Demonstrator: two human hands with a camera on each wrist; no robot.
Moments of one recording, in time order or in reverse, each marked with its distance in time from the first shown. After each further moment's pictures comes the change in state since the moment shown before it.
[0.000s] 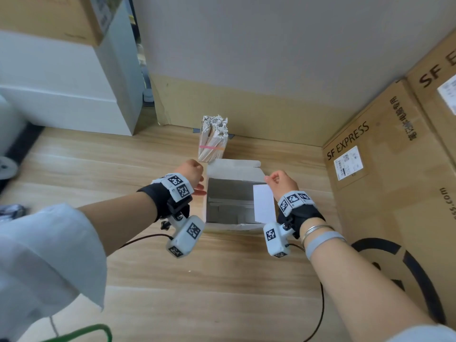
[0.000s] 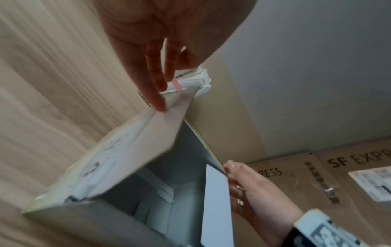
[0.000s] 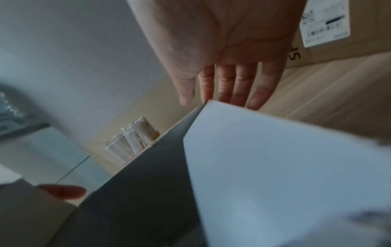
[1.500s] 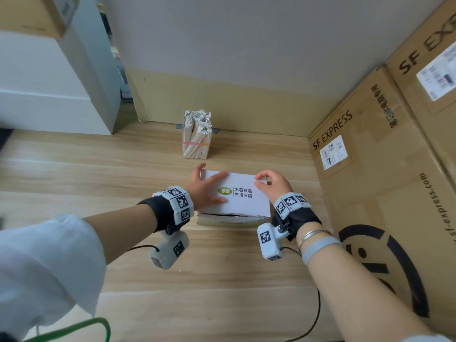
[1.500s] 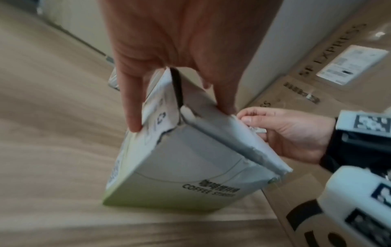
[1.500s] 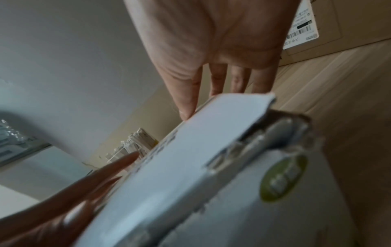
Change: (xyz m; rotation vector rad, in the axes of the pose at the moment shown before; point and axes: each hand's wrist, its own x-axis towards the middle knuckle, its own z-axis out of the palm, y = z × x) left_hand 0.018 -0.038 0.047 0.824 -0.236 0.486; right_hand -0.007 0.027 -0.001 0.121 -0.014 -0.108
